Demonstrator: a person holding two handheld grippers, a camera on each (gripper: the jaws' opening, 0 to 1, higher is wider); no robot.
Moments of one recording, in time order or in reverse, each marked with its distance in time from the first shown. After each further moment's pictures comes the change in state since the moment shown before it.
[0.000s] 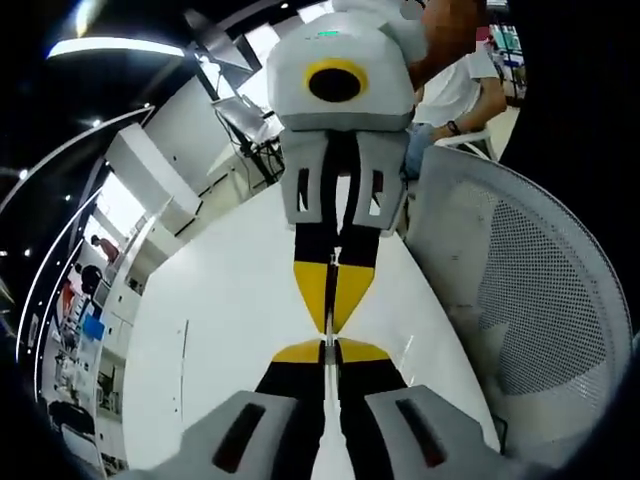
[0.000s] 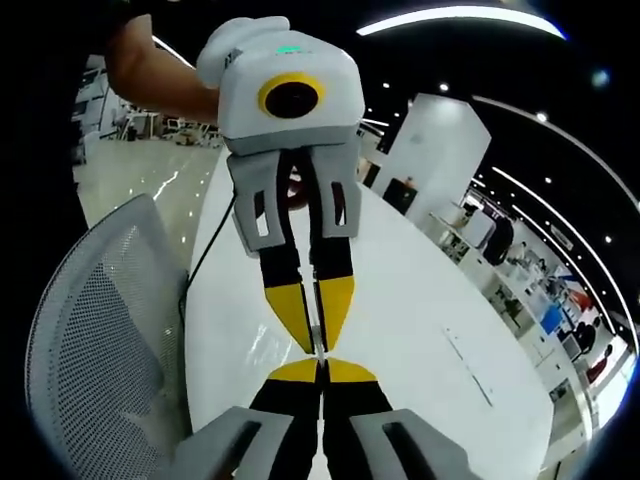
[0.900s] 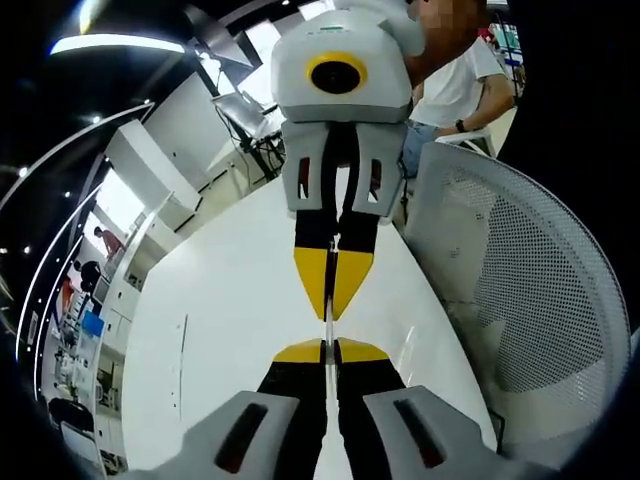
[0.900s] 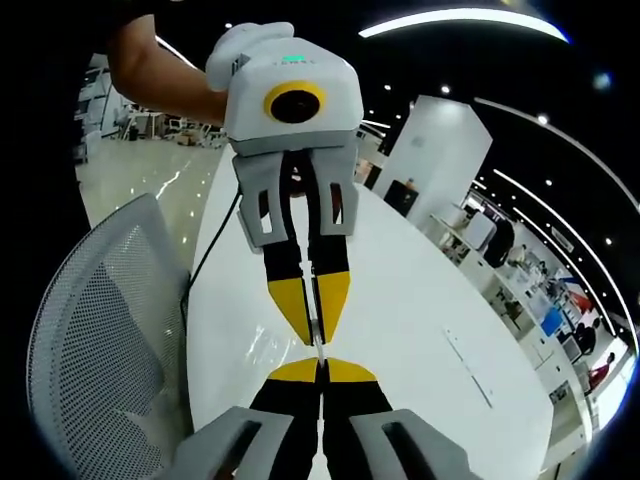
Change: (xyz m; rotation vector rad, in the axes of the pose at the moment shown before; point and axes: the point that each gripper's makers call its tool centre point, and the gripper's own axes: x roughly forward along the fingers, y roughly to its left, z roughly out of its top) left arm -0.005 -0.001 -0.008 -0.008 0.016 -0.001; right arm -0.002 0.002 0.001 -0.003 -0.007 0.005
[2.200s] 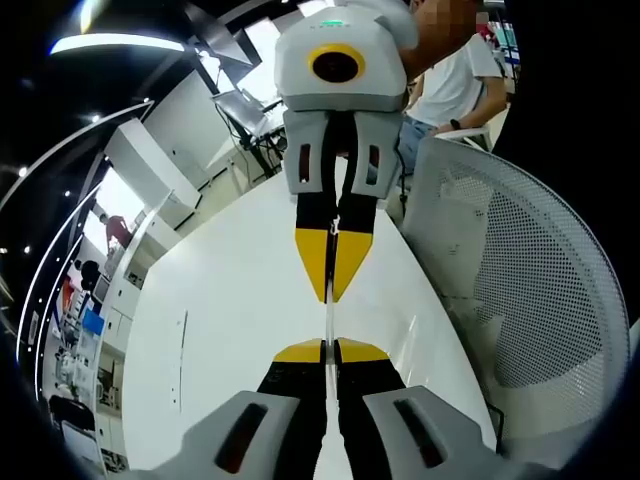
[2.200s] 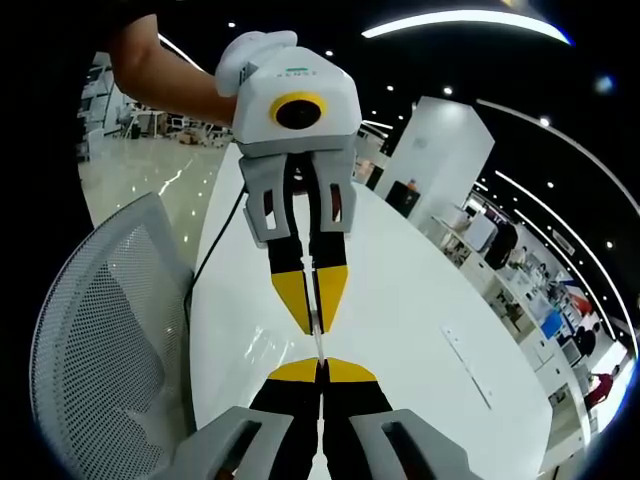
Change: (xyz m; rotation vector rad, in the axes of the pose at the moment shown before) left arm -0.005 -0.001 -0.006 0.000 0.010 0.001; right arm -0.005 0.002 0.000 -0.009 -0.001 0.004
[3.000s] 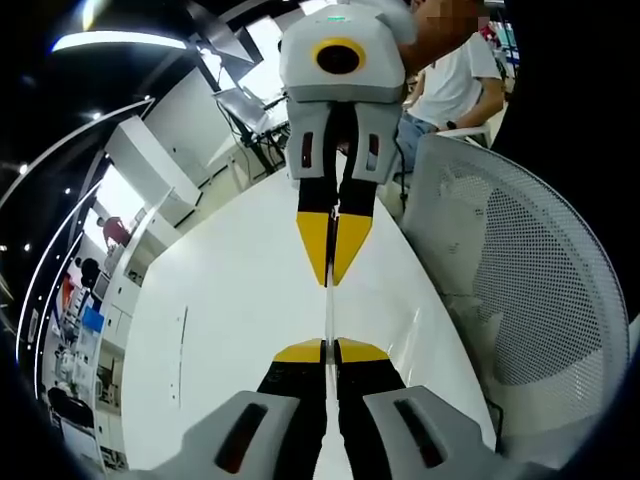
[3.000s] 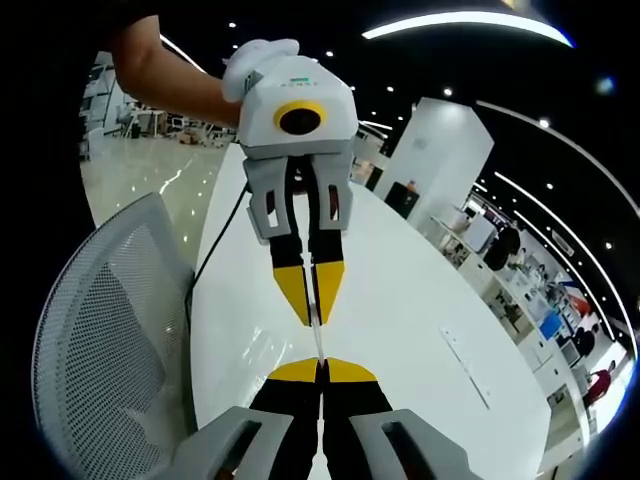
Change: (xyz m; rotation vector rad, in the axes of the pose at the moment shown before) left arm -0.004 -0.001 -0.005 -0.007 0.009 0.000; right arm -0.005 0.000 0.000 -0.004 -0.002 -0.005
